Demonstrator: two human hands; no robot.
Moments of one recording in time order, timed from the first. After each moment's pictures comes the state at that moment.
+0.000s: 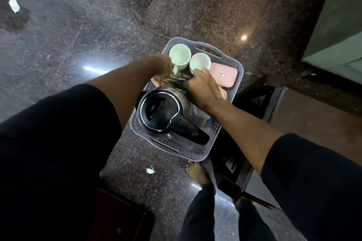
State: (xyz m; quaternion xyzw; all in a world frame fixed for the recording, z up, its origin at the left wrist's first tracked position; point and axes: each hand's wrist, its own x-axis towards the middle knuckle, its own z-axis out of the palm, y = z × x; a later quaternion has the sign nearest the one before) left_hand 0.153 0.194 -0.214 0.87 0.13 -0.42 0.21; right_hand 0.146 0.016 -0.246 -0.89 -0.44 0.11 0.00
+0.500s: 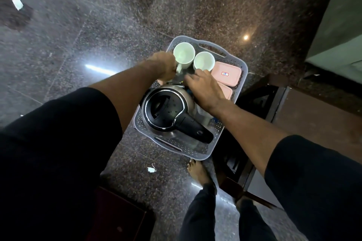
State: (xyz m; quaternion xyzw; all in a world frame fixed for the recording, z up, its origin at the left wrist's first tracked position) left_hand 0.144 0.190 -0.215 0.94 0.07 -0.32 0.05; right_hand 0.141 0.017 -0.256 -0.89 -0.45 0.10 0.02
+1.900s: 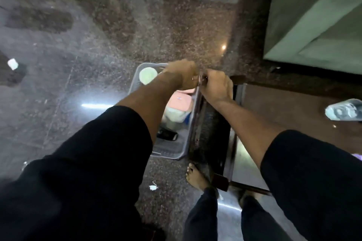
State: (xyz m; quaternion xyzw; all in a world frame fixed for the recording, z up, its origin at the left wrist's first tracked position) left_hand 0.181 0.015 -0.110 0.96 -0.07 -0.26 0.08; right_hand 0.167 -0.122 -0.180 -0.97 -0.05 0.05 0.23
